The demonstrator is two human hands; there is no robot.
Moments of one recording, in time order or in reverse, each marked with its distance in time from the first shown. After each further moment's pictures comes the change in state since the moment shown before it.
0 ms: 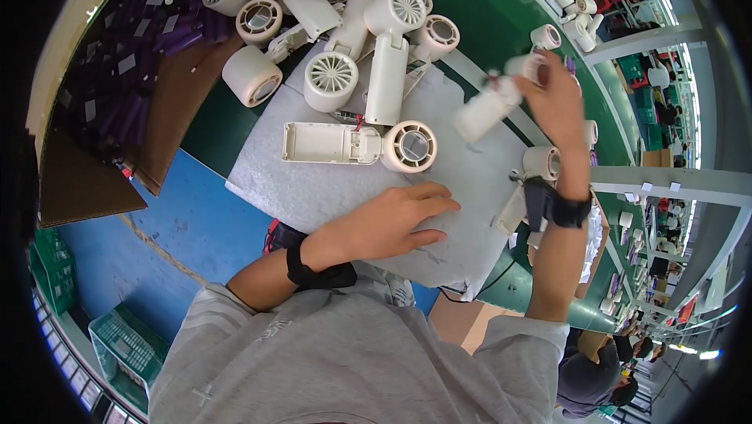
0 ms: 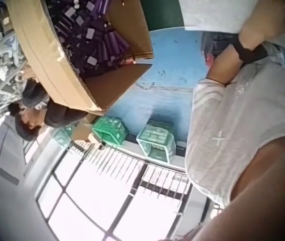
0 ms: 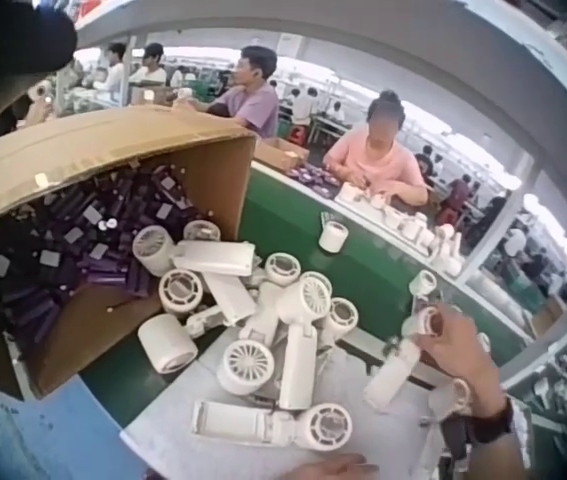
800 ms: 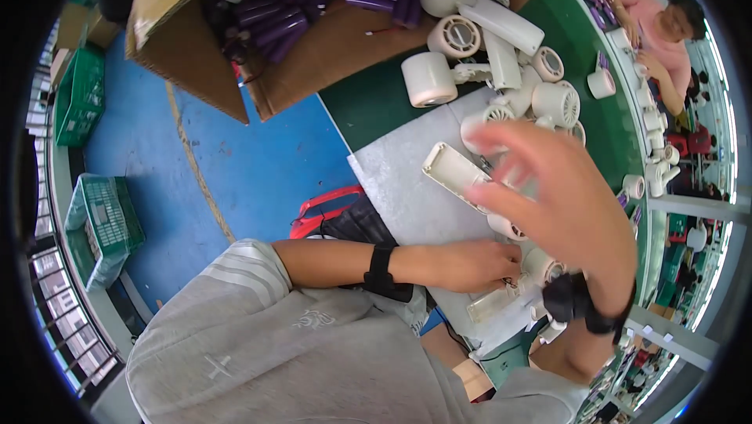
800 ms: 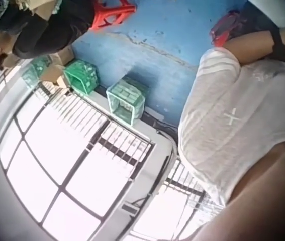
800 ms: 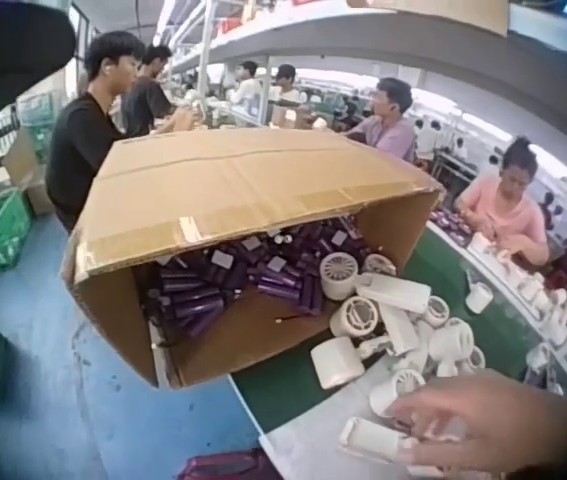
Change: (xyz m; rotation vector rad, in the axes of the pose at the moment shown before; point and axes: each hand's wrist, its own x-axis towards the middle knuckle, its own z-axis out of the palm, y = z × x) left_hand 0.001 -0.017 0.014 0.112 0.080 0.062; right_hand -0.014 -0.241 -0.019 0.367 -0.796 -0.612
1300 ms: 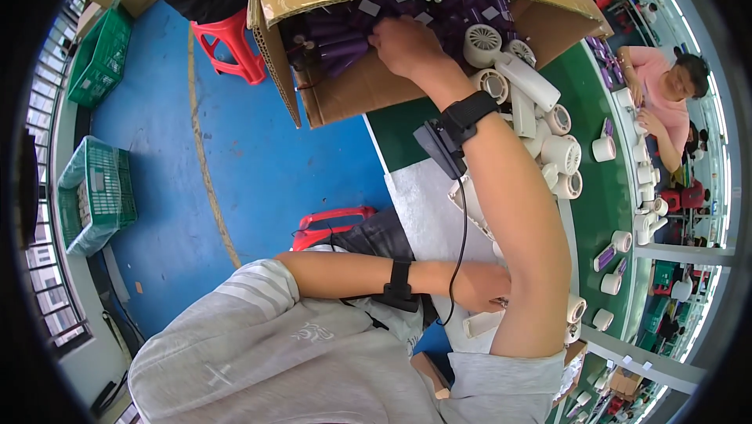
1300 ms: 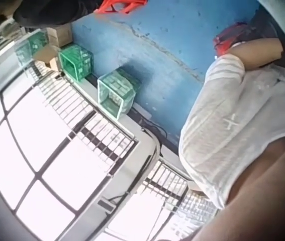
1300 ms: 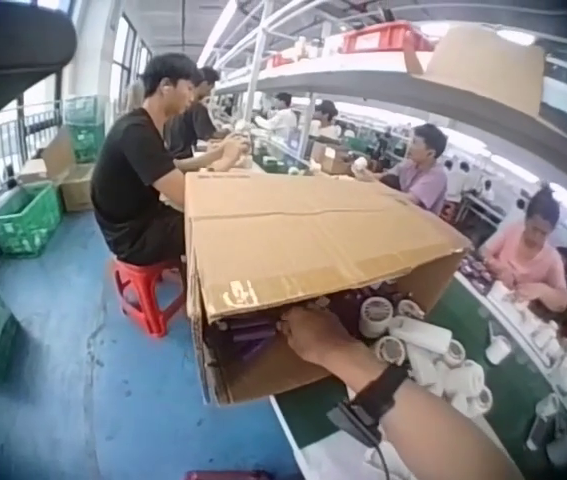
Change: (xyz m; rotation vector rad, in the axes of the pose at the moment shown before) left_hand 0.014 -0.027 0.017 -0.006 0.042 0.179; right_hand 0.260 -0.005 0.071 -0.543 0.238 -0.310
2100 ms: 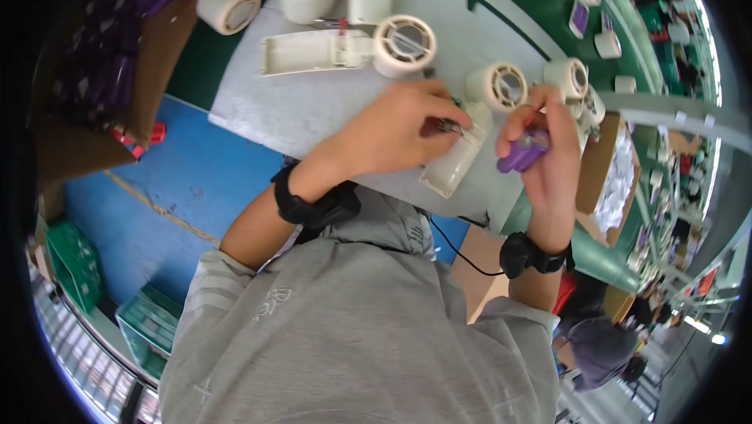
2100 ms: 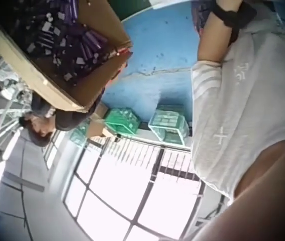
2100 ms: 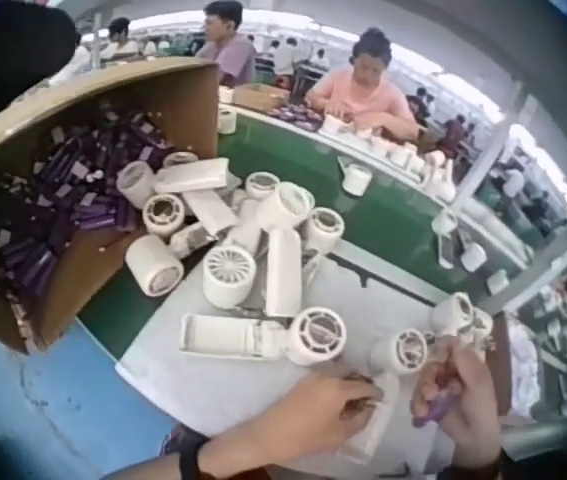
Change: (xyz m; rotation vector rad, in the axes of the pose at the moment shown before) left_hand 0.005 0.041 -0.028 -0.085 -0.035 -0.254; right_hand -0.475 -0.031 -0.034 1.577 0.856 0.829
